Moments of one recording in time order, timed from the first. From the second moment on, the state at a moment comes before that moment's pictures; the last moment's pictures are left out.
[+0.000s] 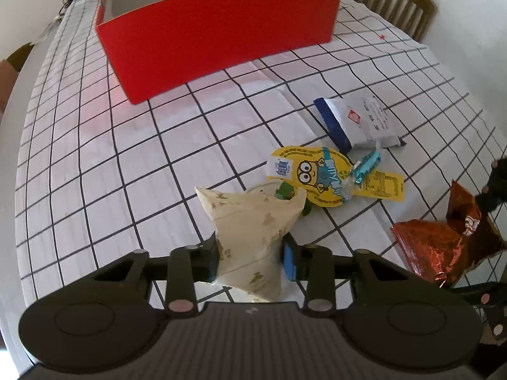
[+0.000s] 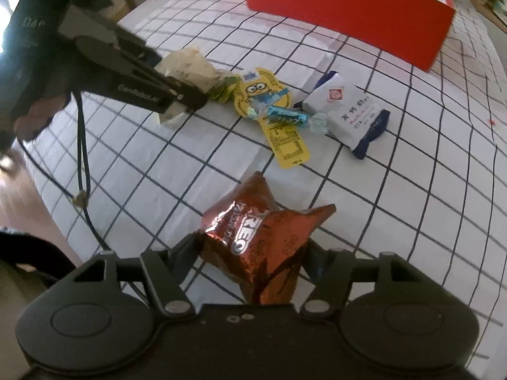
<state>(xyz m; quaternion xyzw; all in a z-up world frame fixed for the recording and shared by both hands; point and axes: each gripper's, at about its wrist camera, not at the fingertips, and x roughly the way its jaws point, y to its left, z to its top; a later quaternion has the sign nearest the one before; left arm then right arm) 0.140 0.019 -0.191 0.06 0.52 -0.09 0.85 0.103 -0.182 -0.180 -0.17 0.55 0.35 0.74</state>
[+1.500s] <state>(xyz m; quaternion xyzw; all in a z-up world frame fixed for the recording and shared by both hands) 0.151 0.036 -0.072 -0.06 0.43 0.01 0.90 0.186 -0.190 -0.068 -0.01 0.39 0.27 0.88</state>
